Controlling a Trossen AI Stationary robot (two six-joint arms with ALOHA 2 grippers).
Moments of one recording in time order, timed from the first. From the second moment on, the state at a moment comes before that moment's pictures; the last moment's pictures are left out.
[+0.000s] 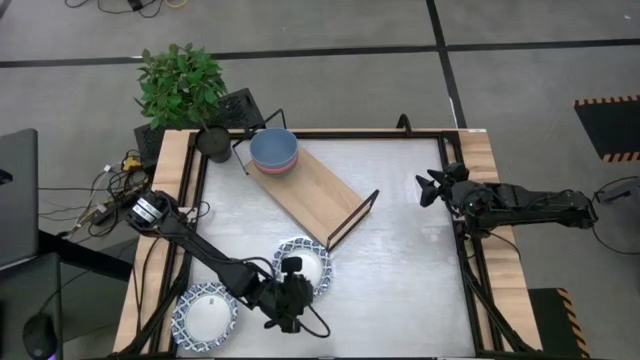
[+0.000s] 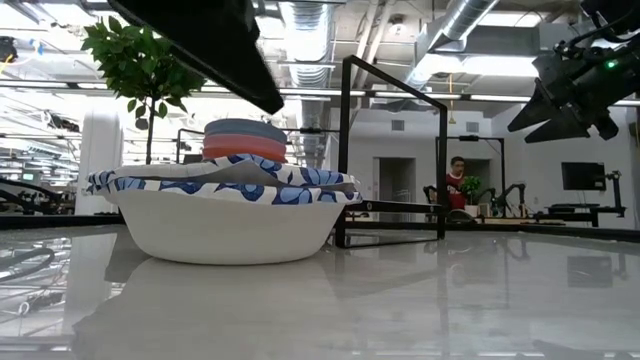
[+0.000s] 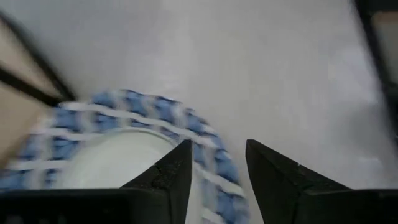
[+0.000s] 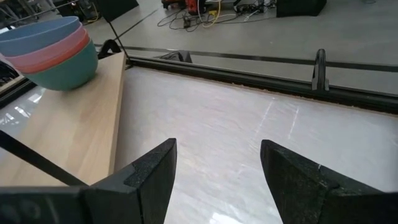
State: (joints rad) left arm -0.58 1.84 1.27 -0.33 -0.45 -0.43; right arm -0.03 0.31 0.37 -0.62 0.79 0.70
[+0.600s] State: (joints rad) left arm -0.54 1.84 1.27 -0.19 -0.39 -0.48; right arm -0.03 0.31 0.37 -0.62 0.79 0.70
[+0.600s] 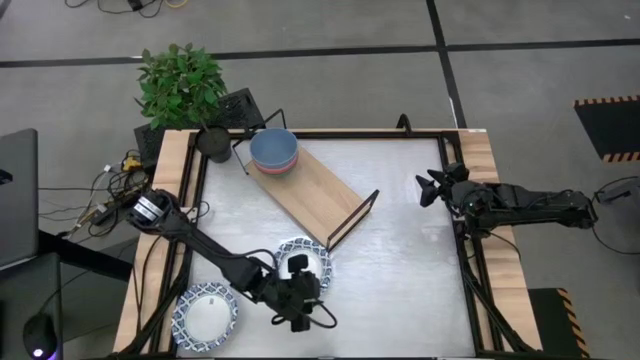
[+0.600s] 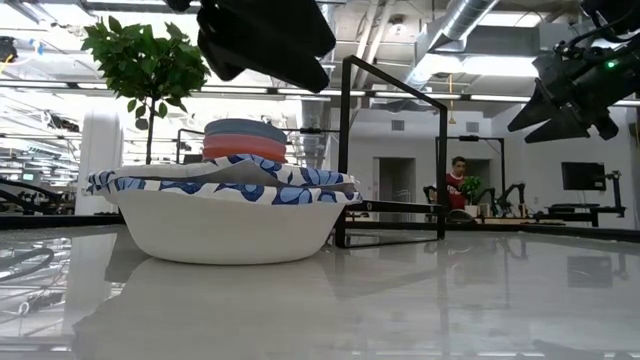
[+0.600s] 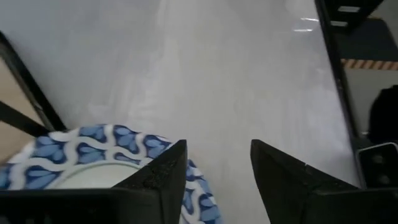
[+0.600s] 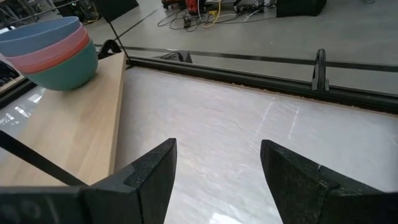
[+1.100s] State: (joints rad) left arm -0.55 1.84 1.27 -0.26 -0.37 -0.64; right arm -0.03 0.31 0.37 -0.62 0.79 0.70
